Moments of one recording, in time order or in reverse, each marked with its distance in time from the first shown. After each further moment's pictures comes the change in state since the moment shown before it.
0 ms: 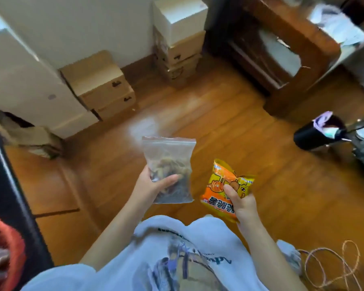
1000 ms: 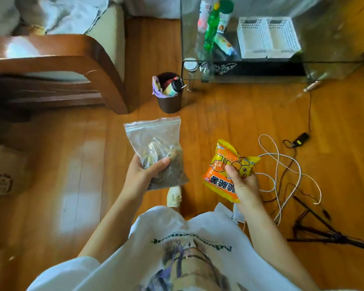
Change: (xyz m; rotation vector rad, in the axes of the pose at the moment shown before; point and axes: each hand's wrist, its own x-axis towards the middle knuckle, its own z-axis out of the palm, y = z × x) left_hand 0.149 0.019 0.562 0.492 -0.734 -0.031; right_hand 0.068 -0.055 -0.445 0.570 0.913 -0.068
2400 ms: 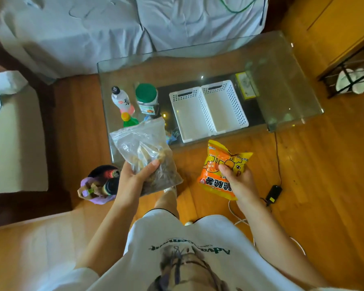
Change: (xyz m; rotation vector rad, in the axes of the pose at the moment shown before) left_hand 0.493 0.249 0.368 0.020 -0.089 -0.039; right_hand 0.533 -0.325 -0.085 0.015 0.087 -0.004
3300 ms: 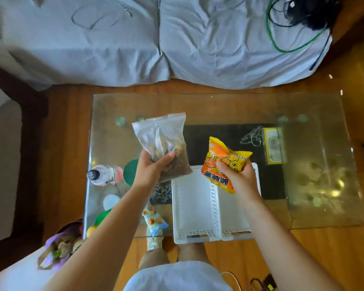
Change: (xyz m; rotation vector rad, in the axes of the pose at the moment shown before) left_hand 0.405 0.112 0.117 0.013 0.170 -0.142; right_hand 0.416 -0.152 0.107 -0.240 -0.089 0.087
